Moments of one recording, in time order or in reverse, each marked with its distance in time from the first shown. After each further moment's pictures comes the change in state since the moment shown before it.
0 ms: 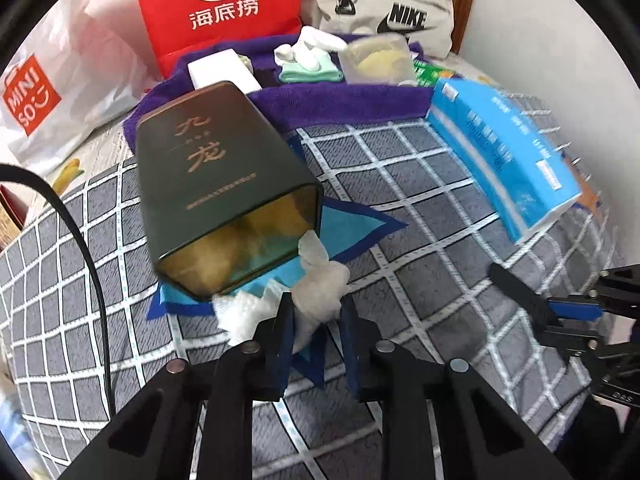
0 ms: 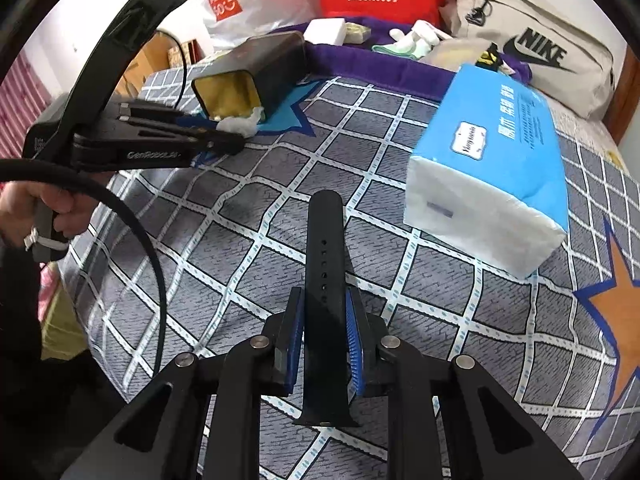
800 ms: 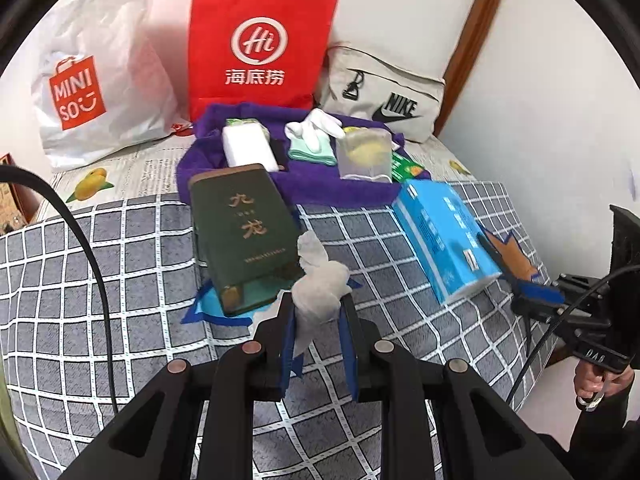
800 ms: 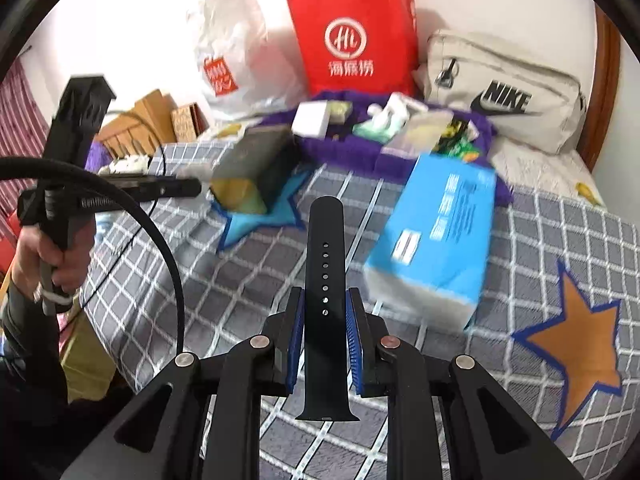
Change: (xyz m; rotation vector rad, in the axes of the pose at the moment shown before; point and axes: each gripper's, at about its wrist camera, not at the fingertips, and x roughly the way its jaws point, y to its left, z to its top) left arm -0.078 0.027 0.004 -0.158 -0.172 -0.137; right arm -0.071 -0.009 0.033 0.050 -0.191 0.002
